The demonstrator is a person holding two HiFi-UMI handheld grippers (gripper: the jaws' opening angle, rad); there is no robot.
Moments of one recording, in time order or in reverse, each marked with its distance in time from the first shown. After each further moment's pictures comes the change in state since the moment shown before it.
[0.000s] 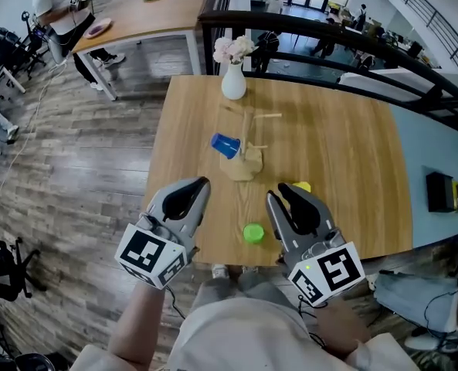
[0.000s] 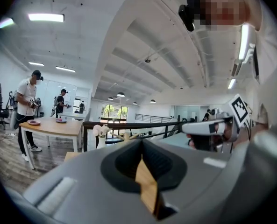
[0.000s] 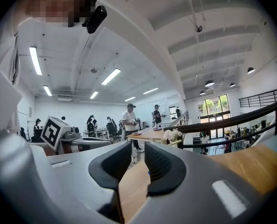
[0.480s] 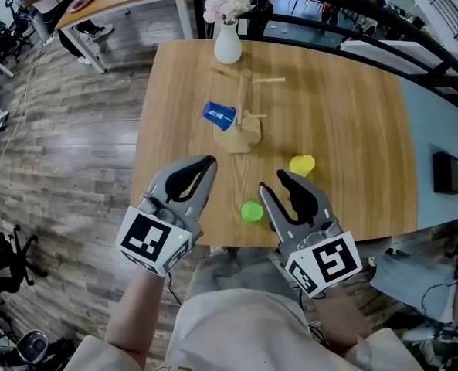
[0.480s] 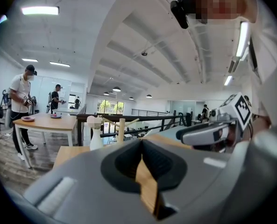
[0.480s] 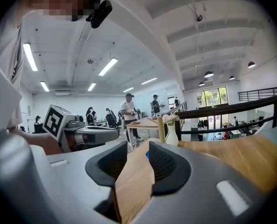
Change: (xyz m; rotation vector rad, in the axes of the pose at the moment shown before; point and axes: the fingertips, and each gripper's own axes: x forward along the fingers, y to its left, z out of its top) left arm 0.040 -0.004 -0.047 0.020 0.062 -0.054; right arm 0.015 -0.016 -0.072 0.019 0.135 -0.009
